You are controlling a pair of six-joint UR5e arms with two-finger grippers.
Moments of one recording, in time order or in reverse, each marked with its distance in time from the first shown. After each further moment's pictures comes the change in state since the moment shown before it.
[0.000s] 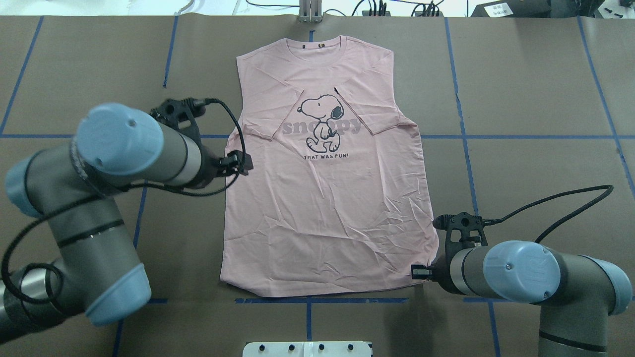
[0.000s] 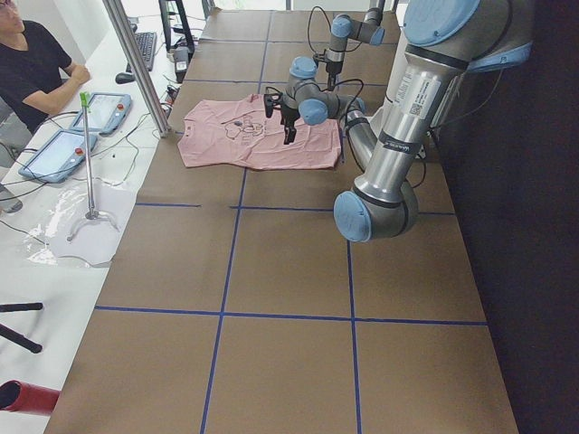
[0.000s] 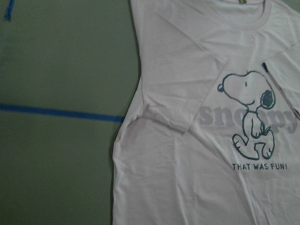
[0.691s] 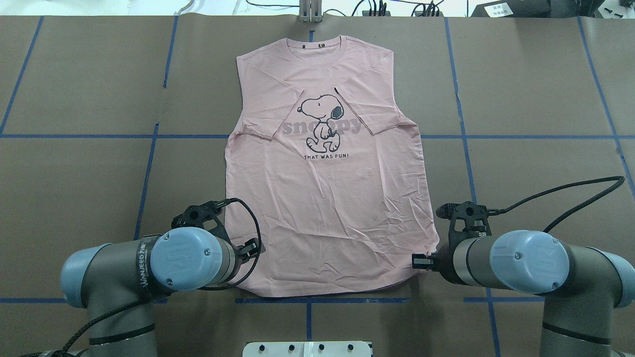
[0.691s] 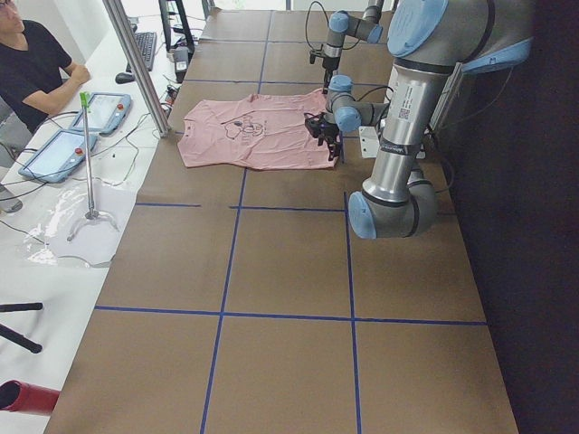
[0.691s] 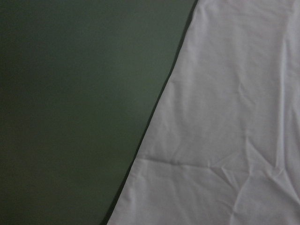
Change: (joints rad) left arm 0.264 0.045 -0.003 0.108 0.123 -0.328; right arm 0.032 0.008 0.009 0.009 0.005 -0.002
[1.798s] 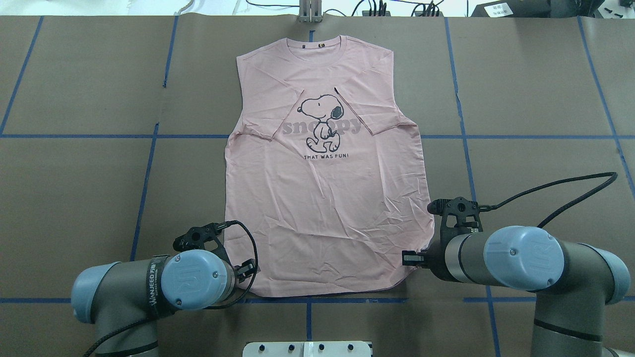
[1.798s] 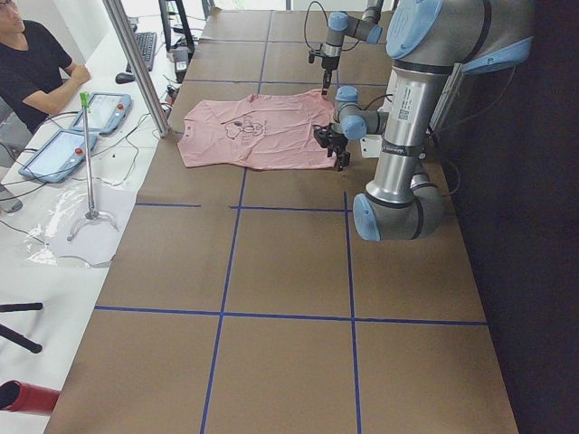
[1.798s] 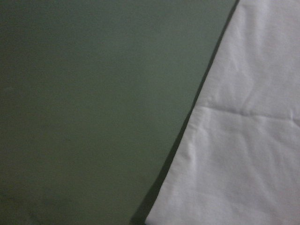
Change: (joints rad) left arm 0.045 0.014 0.042 -0.006 0.001 -0.011; right arm 0.006 0.036 0.002 0.003 0.006 -0.001
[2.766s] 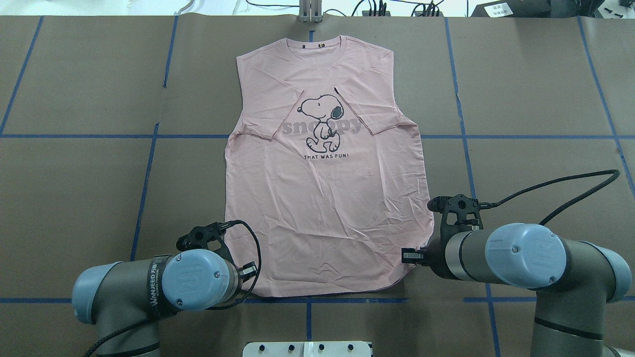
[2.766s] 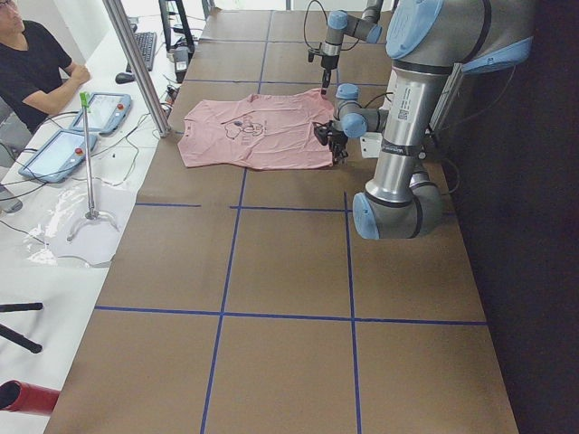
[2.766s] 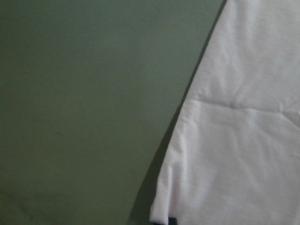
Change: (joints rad) left arm 0.000 -0.012 -0.016 -0.001 -0.005 0.001; right arm 0.008 0.003 0.006 0.000 0.002 0.000
